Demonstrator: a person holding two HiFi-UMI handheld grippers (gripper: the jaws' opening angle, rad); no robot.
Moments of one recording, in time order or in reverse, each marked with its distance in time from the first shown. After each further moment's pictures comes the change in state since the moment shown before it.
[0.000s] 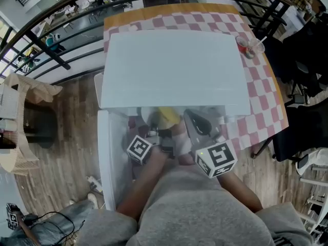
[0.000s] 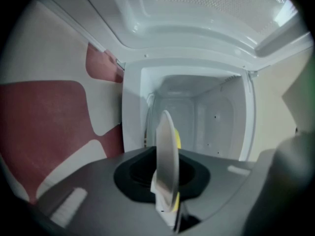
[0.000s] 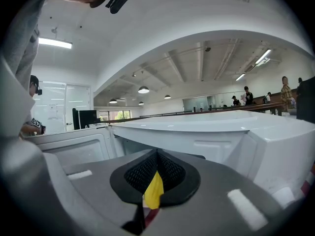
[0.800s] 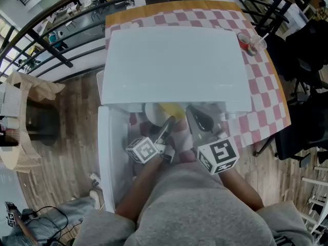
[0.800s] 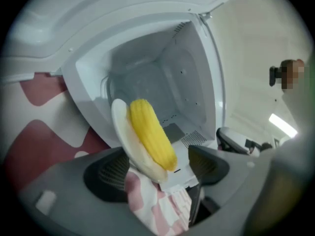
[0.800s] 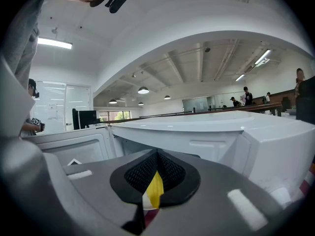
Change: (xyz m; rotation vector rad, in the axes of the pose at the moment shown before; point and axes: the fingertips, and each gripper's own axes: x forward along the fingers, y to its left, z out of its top) left arm -0.013 -0.026 -0.051 0.544 0.355 -0.119; right arm -0.006 -0.007 -0.002 -0.001 -0.008 -0.002
